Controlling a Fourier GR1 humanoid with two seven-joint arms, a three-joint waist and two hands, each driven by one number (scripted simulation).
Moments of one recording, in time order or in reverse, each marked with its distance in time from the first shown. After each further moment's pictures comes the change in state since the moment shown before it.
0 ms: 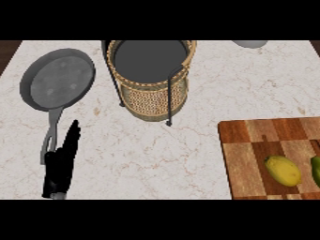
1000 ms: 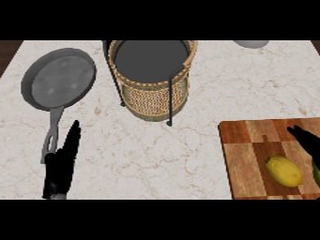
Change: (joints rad) left arm 0.016 -0.034 0.033 -0.020 -0.048 -0.036 0.009; right arm -0.178 0.211 0.212 0.033 0.336 0.239 0.284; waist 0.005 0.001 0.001
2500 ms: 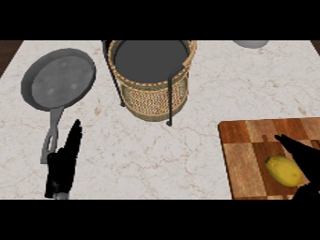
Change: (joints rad) left arm 0.002 -0.066 0.063 -0.002 -0.079 -0.045 0.003; right arm -0.072 0.228 -0.065 0.258 0.214 0.231 -0.066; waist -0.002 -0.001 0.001
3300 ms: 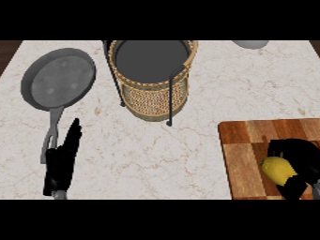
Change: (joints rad) left arm -0.011 -0.010 0.032 -0.007 -0.017 -0.033 0.037; right arm -0.058 0.029 0.026 0.165 0.202 -0.177 -0.262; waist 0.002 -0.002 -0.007
